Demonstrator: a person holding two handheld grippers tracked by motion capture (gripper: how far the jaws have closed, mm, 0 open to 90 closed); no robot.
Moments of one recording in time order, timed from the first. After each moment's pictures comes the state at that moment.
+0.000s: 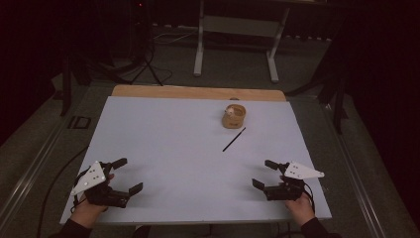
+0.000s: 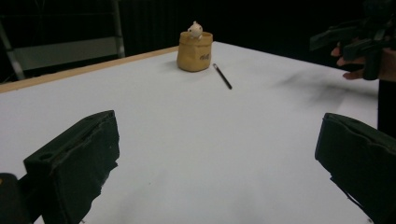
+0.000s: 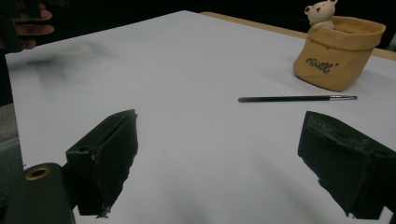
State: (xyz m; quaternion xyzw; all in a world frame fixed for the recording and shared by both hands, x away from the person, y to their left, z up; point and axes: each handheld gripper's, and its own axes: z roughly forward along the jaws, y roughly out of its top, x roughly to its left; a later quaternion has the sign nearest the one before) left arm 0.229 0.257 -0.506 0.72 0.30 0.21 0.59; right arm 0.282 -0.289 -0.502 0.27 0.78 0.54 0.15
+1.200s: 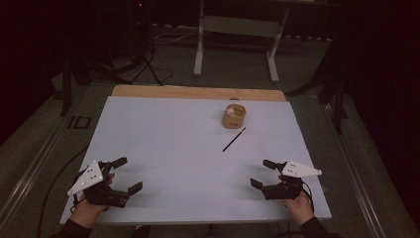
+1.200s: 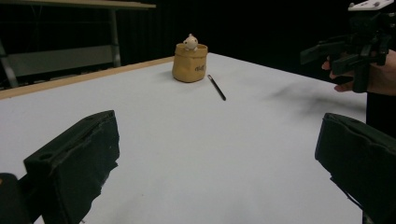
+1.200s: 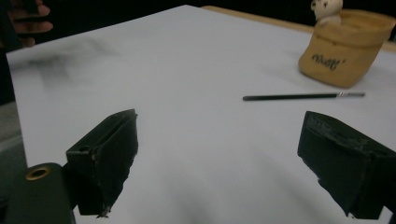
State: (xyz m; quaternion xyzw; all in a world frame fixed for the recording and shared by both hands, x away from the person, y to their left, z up) left arm 0.228 0.258 -0.503 0.71 0.30 0.20 0.61; right arm 0.285 -0.282 -0.497 0.28 0.78 0.53 0.14
